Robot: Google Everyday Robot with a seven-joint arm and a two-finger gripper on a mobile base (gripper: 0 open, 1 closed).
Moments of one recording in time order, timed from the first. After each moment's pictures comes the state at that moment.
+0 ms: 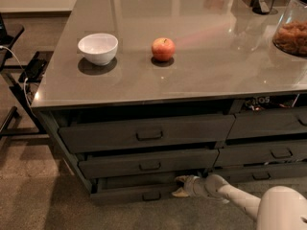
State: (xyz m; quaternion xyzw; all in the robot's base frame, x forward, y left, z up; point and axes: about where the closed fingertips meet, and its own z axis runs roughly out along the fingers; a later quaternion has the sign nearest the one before) arm 0.592 -0.142 0.173 -0.57 0.72 0.11 0.38
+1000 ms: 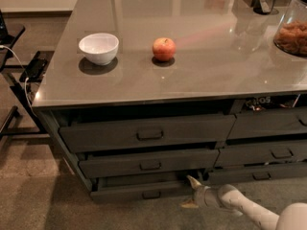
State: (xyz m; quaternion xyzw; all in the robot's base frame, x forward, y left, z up) arm 0.537 -0.178 0.163 -0.57 0.72 0.13 0.37
